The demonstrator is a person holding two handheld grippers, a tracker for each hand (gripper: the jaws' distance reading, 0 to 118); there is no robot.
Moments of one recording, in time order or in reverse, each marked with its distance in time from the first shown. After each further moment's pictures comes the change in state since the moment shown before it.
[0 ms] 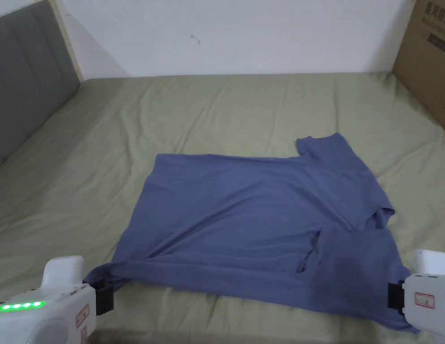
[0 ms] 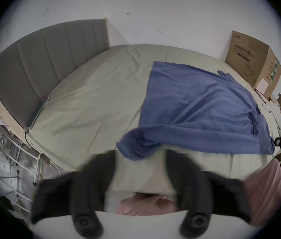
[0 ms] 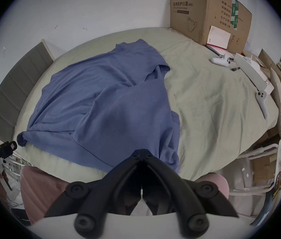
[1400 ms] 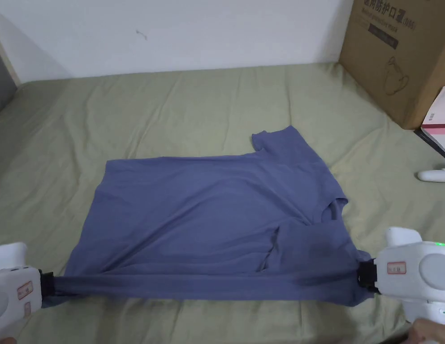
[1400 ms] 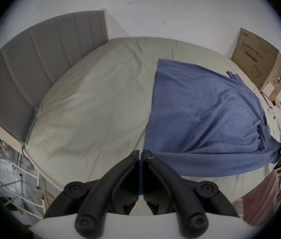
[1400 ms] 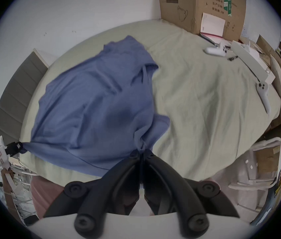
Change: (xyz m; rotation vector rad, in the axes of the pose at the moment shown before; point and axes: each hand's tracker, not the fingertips) left arm 0.002 0.066 -0.043 -0.087 -0.001 0.008; right arm 0.036 0.039 -0.006 -0.070 0.026 -0.099
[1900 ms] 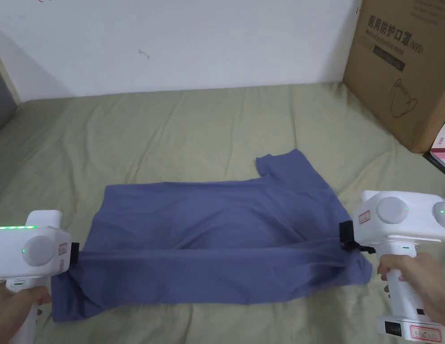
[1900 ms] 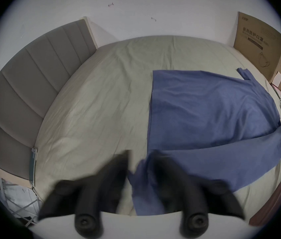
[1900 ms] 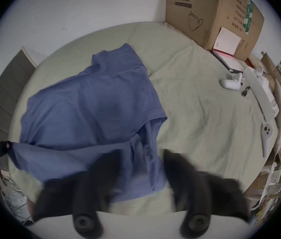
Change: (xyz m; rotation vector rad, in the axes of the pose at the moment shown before) left arm 0.038 0.106 -0.085 -0.032 0.064 -0.158; right arm -0.035 0.136 -0.078 -0.028 -0.108 0.068
